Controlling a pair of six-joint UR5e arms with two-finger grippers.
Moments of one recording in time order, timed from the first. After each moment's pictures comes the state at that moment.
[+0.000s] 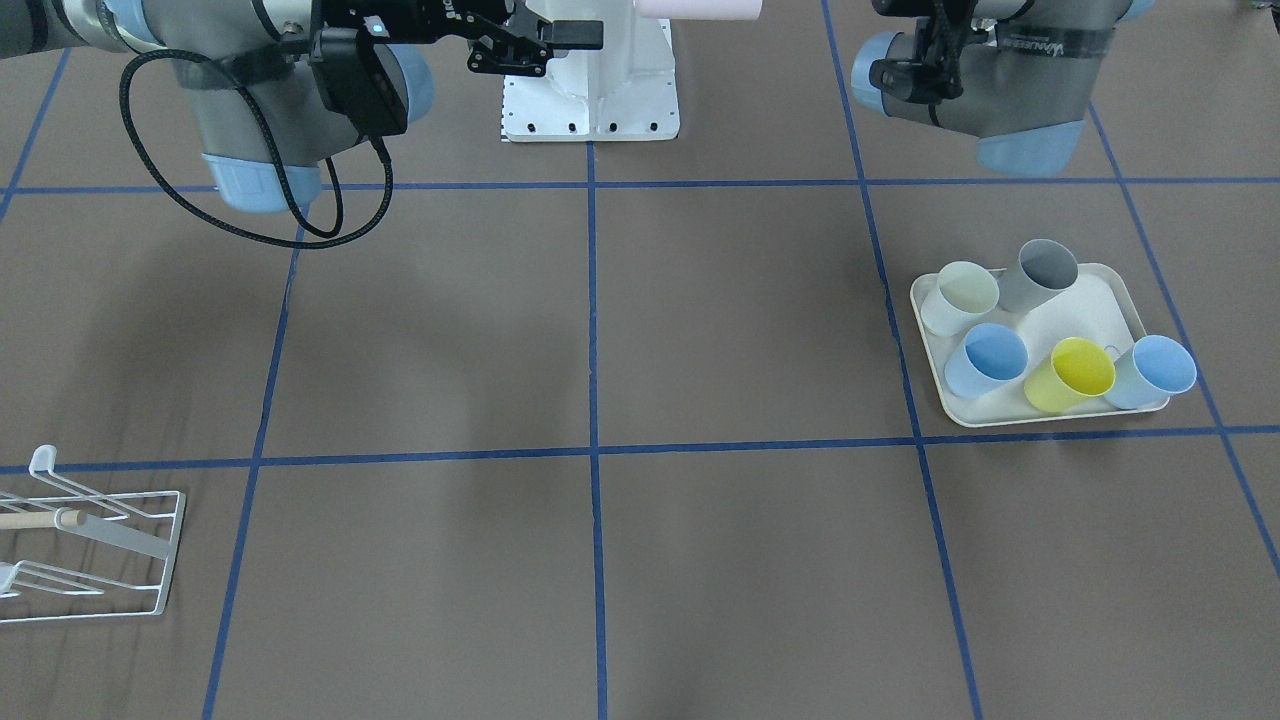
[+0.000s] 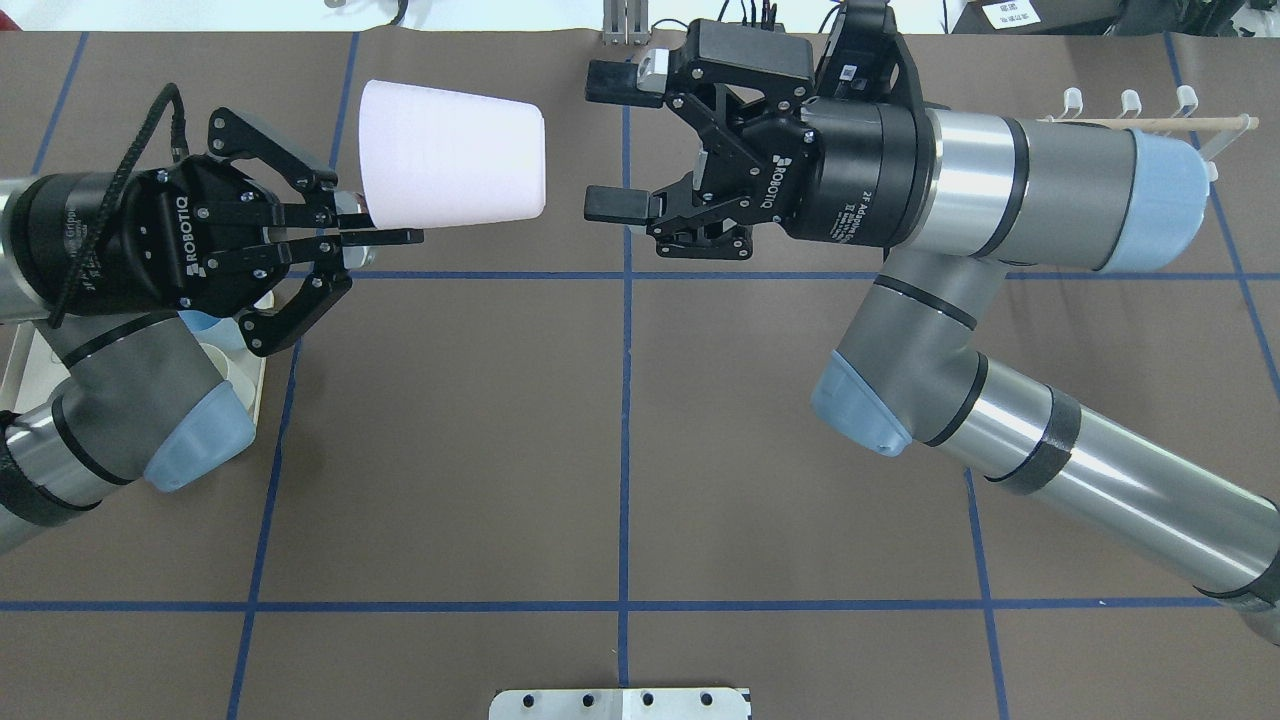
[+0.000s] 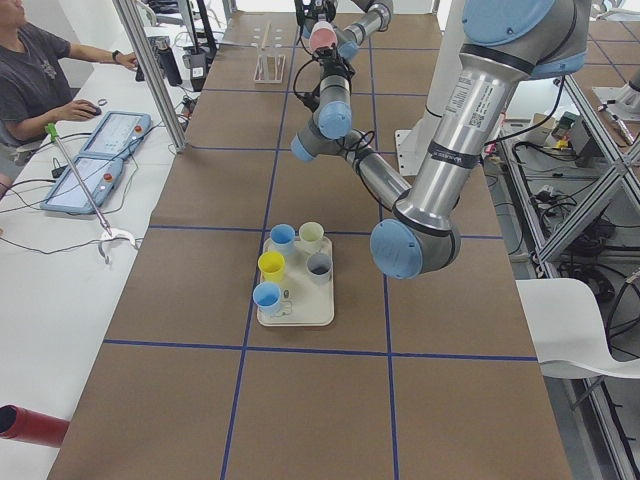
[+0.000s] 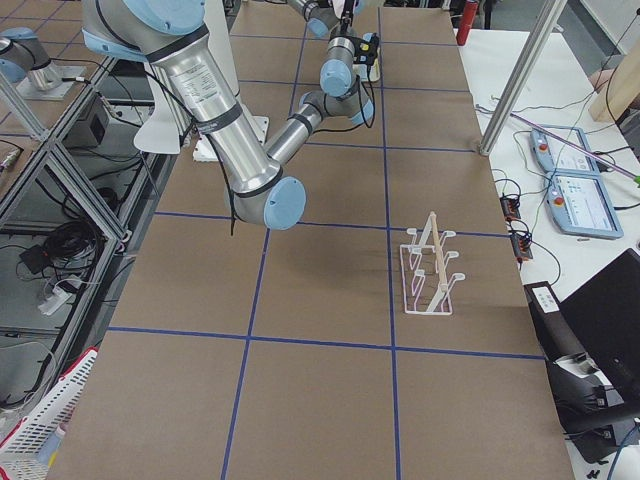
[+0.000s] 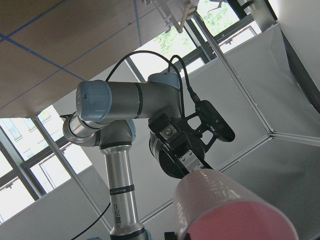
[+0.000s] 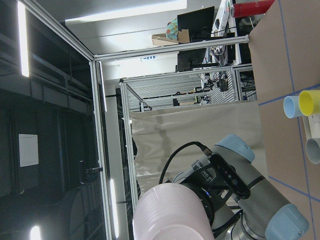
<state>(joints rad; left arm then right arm) -0.78 -1.99 -1.80 -3.48 -2.01 -3.15 0.70 -0.91 1.65 0.19 1.94 2.21</state>
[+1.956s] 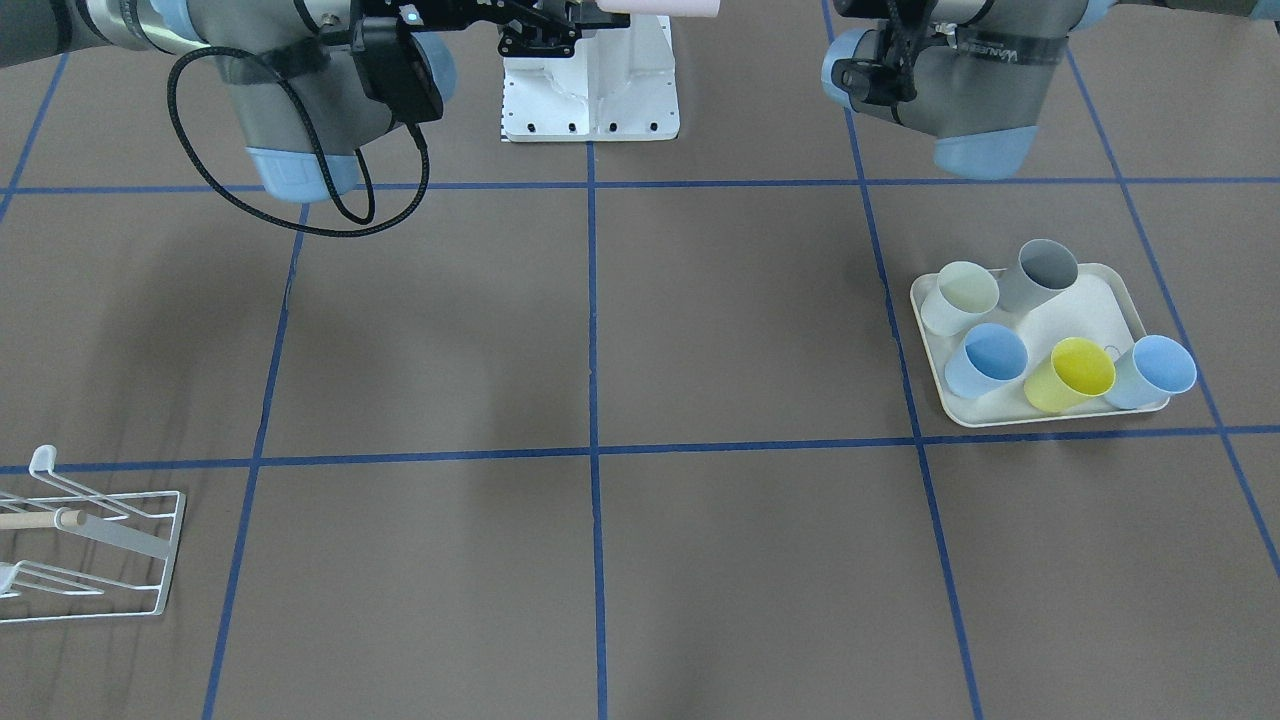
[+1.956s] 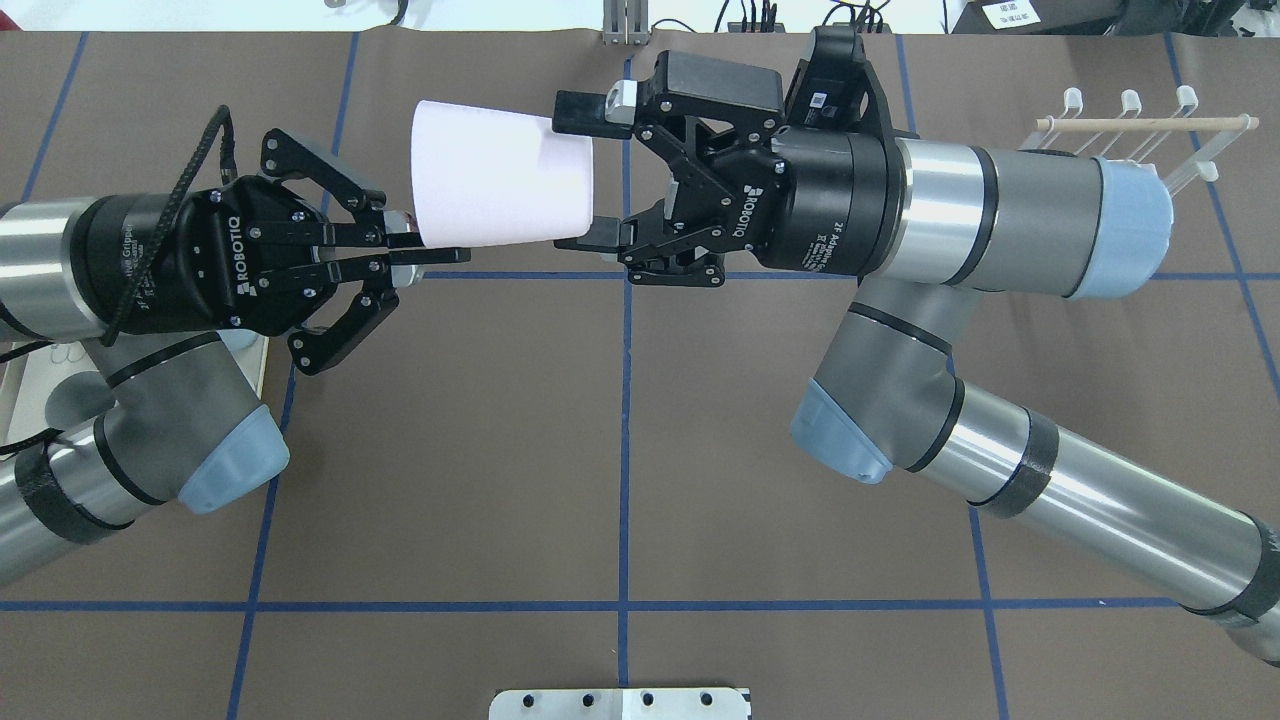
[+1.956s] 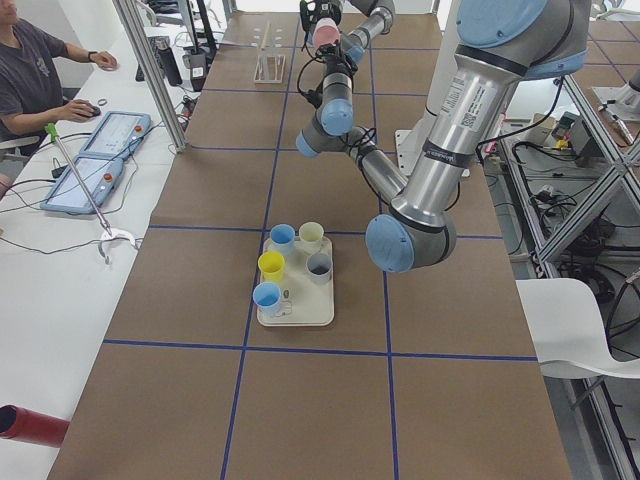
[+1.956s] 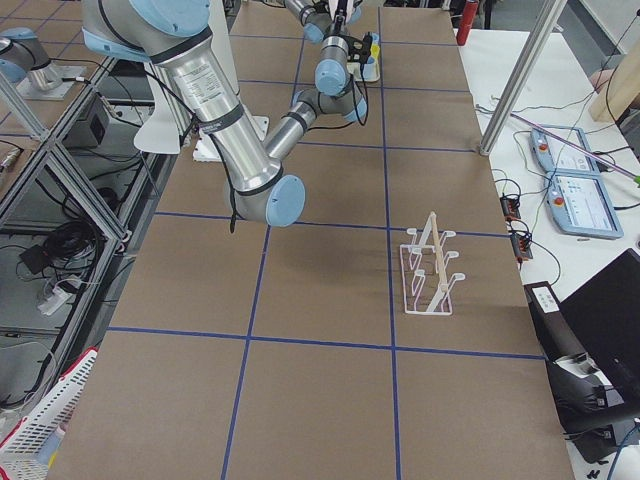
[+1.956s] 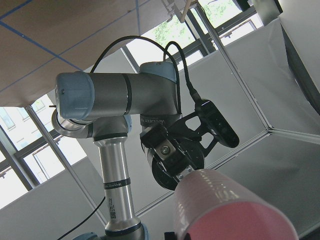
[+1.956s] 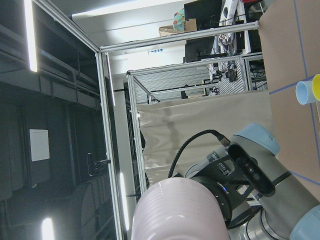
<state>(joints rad) -0.72 -2.03 -1.78 -3.47 -1.98 -3.14 0.66 -0.90 1.65 0.19 1.92 2.20</state>
